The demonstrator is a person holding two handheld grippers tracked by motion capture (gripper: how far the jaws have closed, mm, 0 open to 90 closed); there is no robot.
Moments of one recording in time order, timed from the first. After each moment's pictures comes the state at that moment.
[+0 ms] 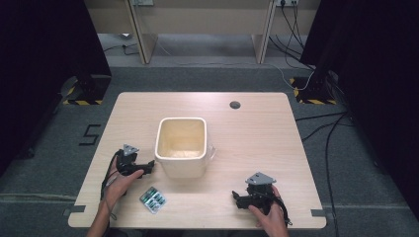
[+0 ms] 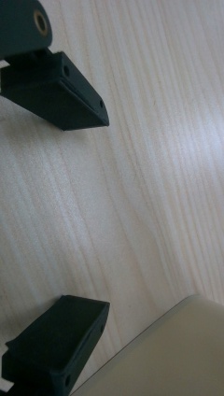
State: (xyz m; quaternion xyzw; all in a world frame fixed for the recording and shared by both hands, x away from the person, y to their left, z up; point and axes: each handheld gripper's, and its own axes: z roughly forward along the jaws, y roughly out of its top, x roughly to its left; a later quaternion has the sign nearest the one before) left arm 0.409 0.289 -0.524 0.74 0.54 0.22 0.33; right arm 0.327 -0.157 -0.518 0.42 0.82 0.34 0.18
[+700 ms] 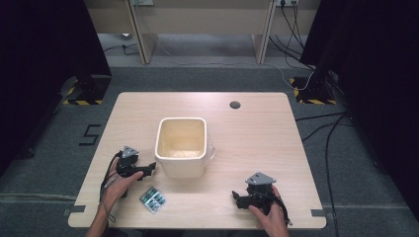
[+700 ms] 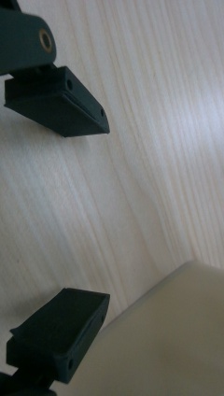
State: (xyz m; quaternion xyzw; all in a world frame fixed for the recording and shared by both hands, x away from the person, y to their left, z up) left arm 0.399 0.287 -0.519 0.75 0.52 0.20 0.36; right arm 0.327 -0.157 -0.518 0.42 0.82 0.34 0.18
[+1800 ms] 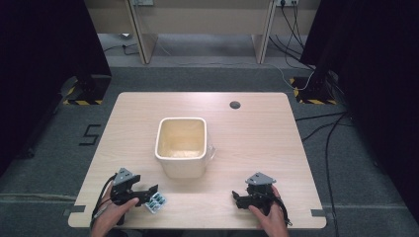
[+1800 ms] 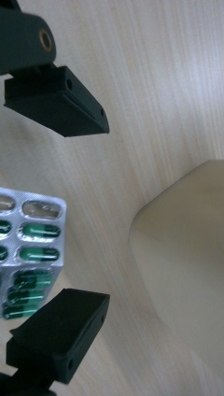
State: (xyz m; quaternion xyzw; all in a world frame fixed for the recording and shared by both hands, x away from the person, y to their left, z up) left arm 0.307 0.271 -0.502 0.75 0.49 0.16 0.42; right arm 0.327 -0.157 -0.518 0.42 0.82 0.34 0.18
